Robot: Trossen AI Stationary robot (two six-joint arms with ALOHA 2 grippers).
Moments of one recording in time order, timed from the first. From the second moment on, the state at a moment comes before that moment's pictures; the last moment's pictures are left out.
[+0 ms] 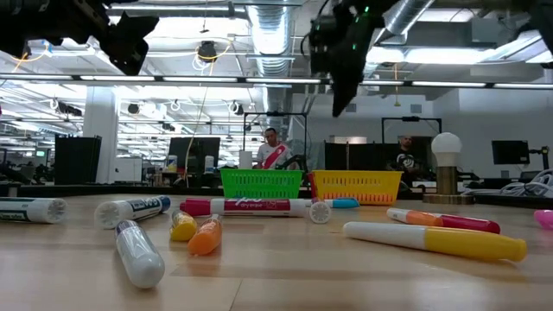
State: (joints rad) left arm -0.30 0.70 0.23 0.43 0.00 -0.21; right arm -0.53 1.84 1.78 -1.22 -0.17 -0.39
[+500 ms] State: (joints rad) left arm -0.30 0.70 0.23 0.40 0.00 -0.21; right arm -0.26 1.73 1.78 -1.23 -0.21 -0.13
